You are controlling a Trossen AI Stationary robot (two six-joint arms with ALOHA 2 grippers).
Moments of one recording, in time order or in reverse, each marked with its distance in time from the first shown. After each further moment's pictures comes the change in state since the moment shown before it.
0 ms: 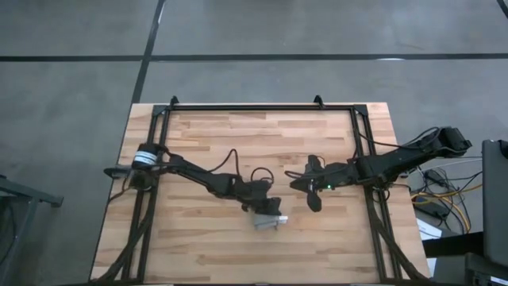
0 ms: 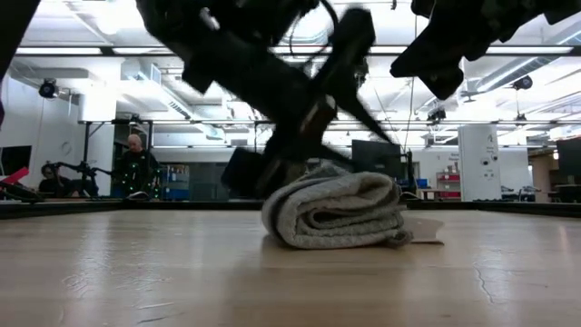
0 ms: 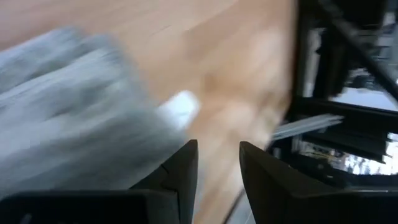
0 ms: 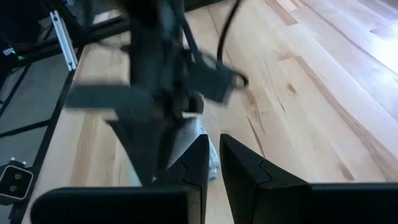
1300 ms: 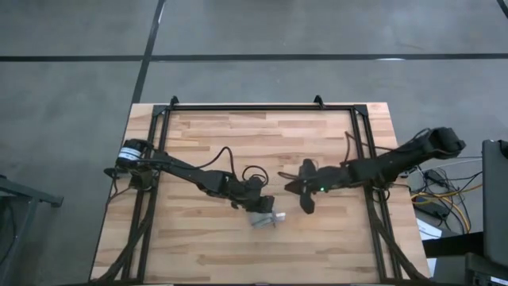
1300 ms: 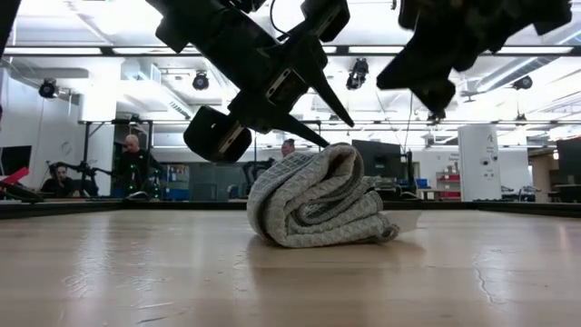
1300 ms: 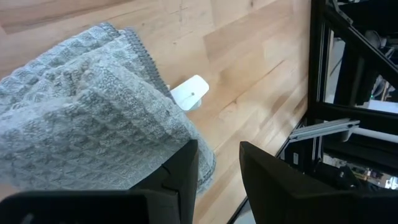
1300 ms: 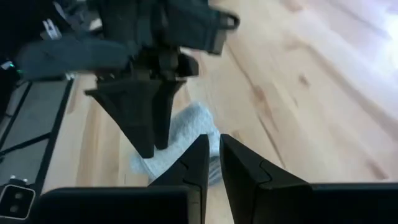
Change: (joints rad) left arm -0.024 -0.157 -0.003 -0.265 -0.092 0.009; right arm 0.000 0.126 0.000 0.112 0.000 0.089
